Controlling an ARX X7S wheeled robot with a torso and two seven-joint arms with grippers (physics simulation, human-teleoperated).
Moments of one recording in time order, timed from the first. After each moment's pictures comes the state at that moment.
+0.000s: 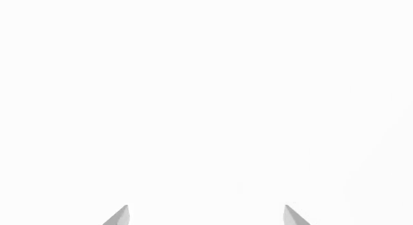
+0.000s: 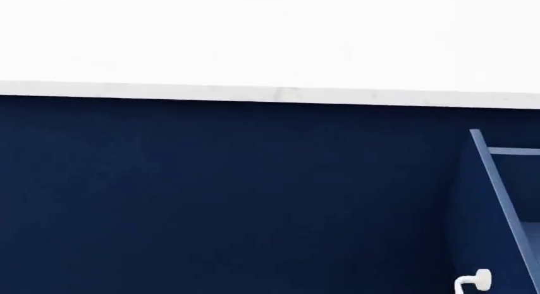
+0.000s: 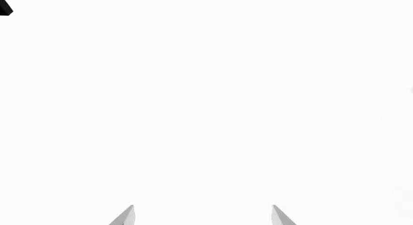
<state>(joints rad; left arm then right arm) 0.52 -1.42 -0.12 1.05 0.00 0.61 -1.53 -0.52 0.08 0.03 -1.05 0.00 -0.46 -0.01</state>
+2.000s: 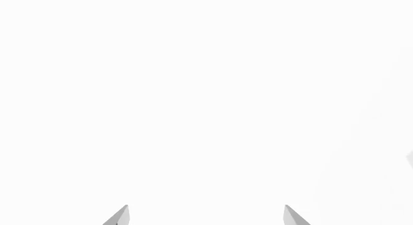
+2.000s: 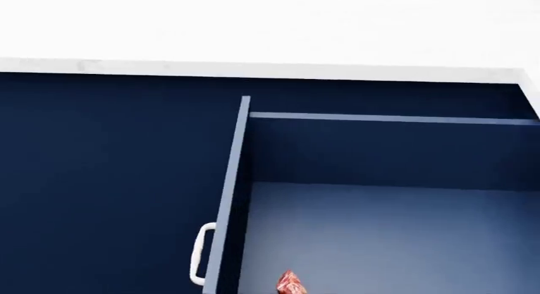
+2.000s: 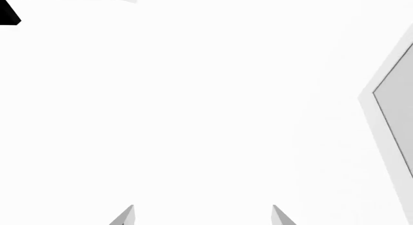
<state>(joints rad) 0.50 -1.40 -0.09 1.05 0.00 0.61 -1.51 -0.52 0.14 0.01 -1.05 0.00 -0.47 0.04</state>
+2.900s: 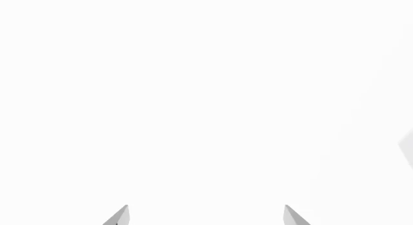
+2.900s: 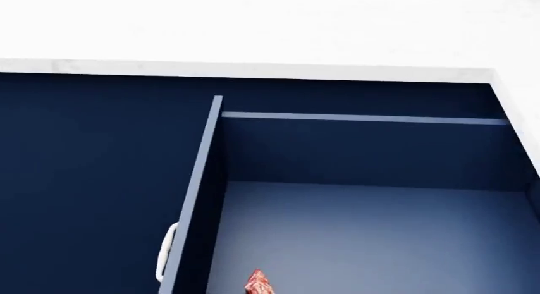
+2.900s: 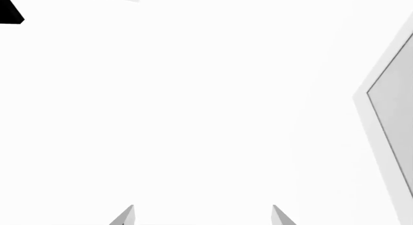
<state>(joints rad) 0.34 -1.46 0.08 1.05 -0.03 0.57 -1.55 -0.52 0.13 0.01 -1.05 0.00 -0.47 0.02</state>
